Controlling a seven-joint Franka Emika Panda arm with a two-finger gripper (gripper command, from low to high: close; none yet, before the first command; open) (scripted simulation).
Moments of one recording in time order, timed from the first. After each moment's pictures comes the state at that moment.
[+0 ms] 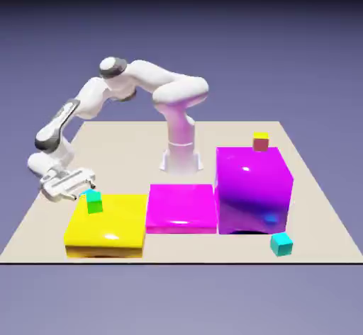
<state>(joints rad) 0.79 -1.43 -2.17 -2.01 -0.09 1.87 -1.38</state>
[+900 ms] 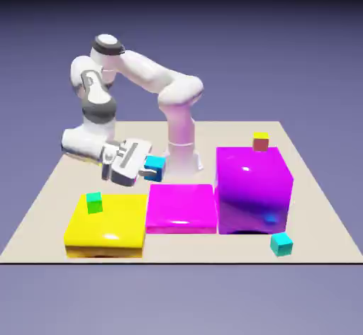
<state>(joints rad) 1.14 -1.21 -1.62 -2.54 0.16 2.18 -0.98</state>
